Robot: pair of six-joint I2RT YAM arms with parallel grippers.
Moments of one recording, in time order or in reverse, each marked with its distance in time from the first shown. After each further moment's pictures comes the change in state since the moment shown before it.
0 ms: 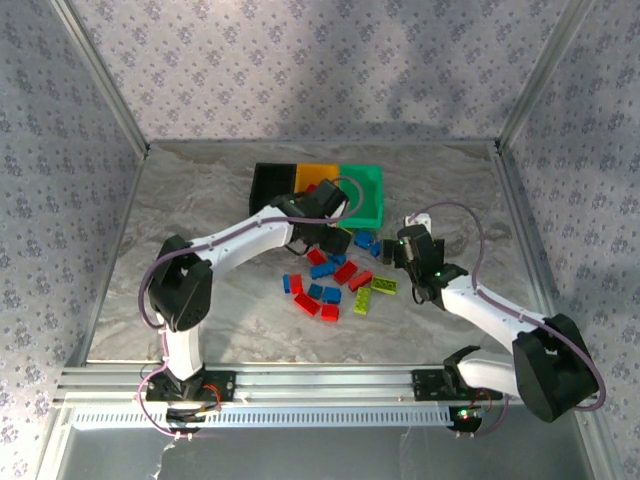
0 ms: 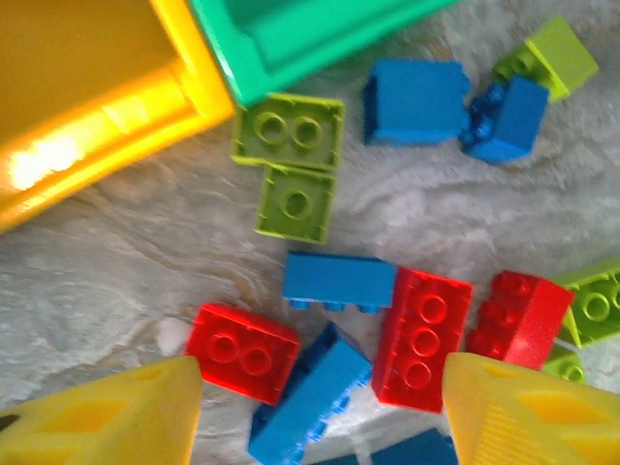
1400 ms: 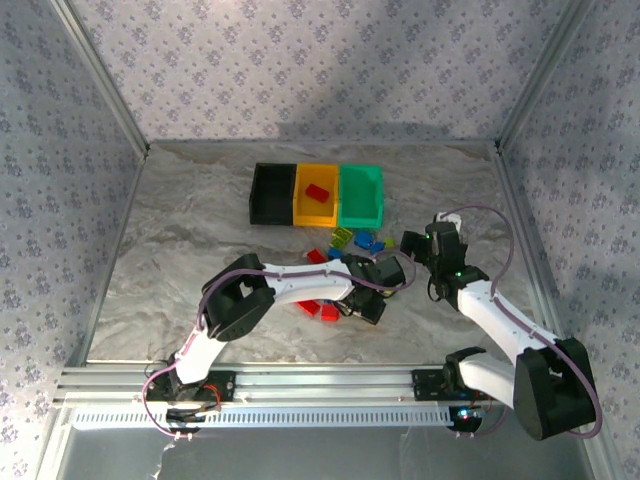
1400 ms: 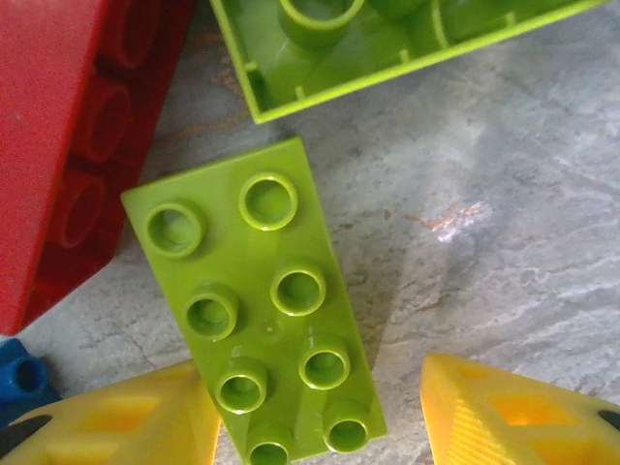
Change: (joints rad) left arm -0.356 0.253 0.048 -0.062 -0.020 -0.346; right arm -0.201 -0.103 -0.029 -0.031 -0.100 0.087
